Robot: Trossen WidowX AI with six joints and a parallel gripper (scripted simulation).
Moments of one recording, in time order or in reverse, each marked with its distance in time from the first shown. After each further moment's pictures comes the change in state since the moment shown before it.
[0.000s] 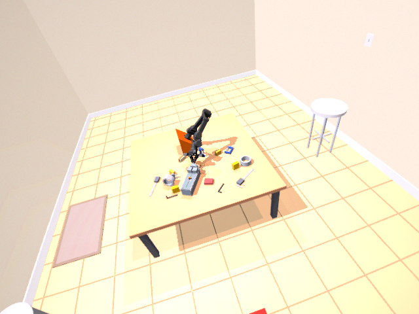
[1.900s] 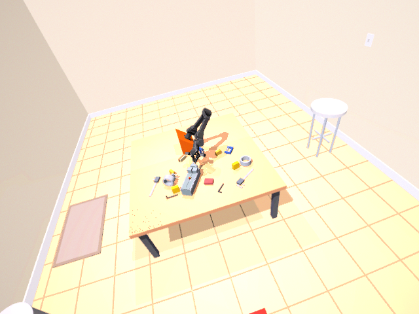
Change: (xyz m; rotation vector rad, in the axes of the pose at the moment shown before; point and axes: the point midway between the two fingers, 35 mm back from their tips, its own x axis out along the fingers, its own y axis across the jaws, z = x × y) arm -0.008 0.018 0.008 0.007 -0.006 -0.016
